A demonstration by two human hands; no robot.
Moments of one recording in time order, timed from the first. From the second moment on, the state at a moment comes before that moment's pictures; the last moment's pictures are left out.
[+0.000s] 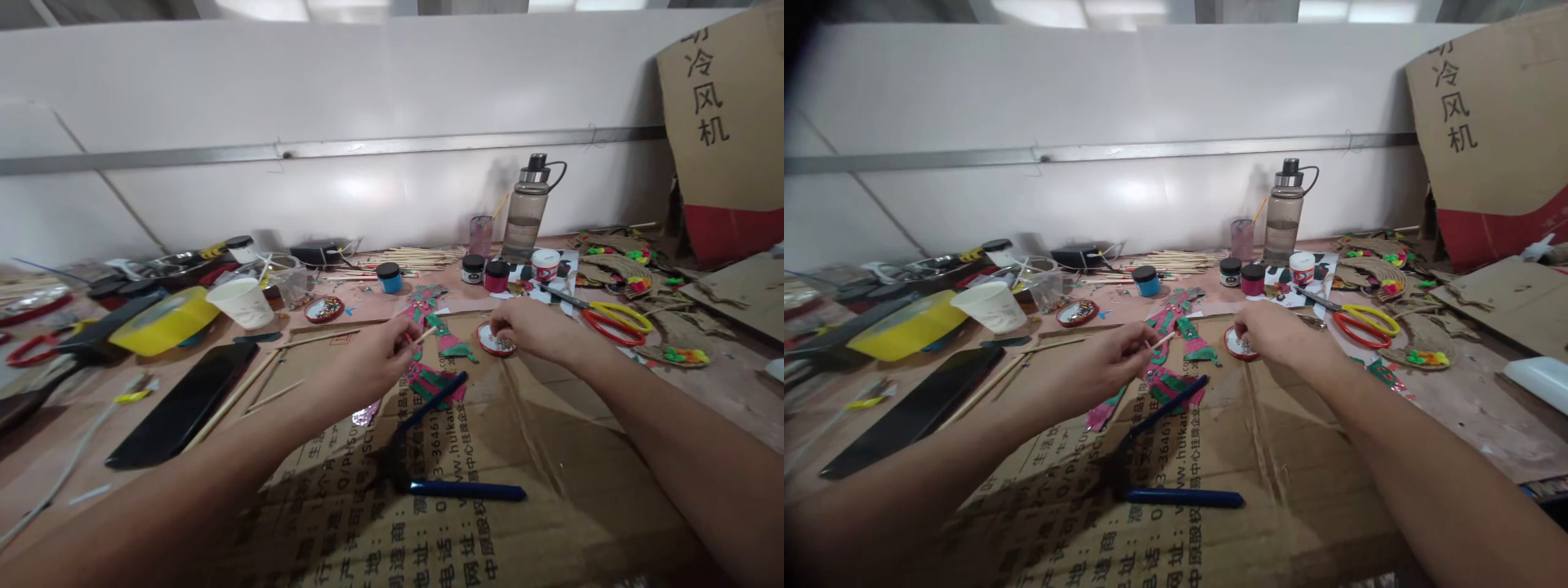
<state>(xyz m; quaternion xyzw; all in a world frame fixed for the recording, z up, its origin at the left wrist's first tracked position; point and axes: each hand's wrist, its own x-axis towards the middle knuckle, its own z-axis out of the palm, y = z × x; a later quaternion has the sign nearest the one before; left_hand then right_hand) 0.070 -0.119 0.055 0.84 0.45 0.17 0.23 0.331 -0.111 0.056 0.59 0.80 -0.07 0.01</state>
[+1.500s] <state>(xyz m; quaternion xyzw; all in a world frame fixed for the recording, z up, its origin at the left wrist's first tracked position) 0.098 -0.113 0.016 0.79 0.44 0.21 0.37 0.333 -0.104 0.051 0.60 0.79 -0.11 0.00</state>
